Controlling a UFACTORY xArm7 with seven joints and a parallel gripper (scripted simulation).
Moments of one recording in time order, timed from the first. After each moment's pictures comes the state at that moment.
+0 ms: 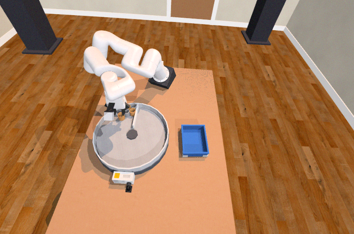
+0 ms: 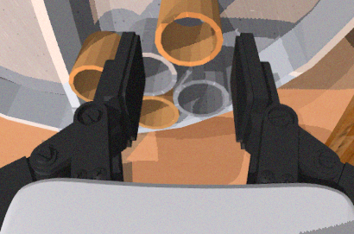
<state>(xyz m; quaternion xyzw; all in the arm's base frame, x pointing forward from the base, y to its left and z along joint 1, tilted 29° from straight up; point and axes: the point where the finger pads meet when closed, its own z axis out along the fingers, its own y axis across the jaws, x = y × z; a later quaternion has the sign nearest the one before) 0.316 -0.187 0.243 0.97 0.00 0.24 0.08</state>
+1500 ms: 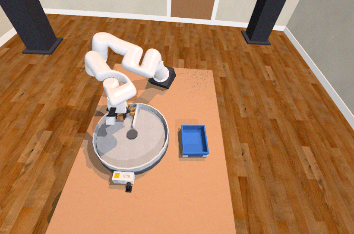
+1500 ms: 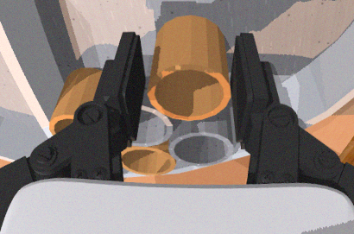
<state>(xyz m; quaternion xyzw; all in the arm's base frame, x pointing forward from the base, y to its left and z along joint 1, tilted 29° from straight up) 0.334 -0.194 0.206 0.97 0.00 0.24 0.08</state>
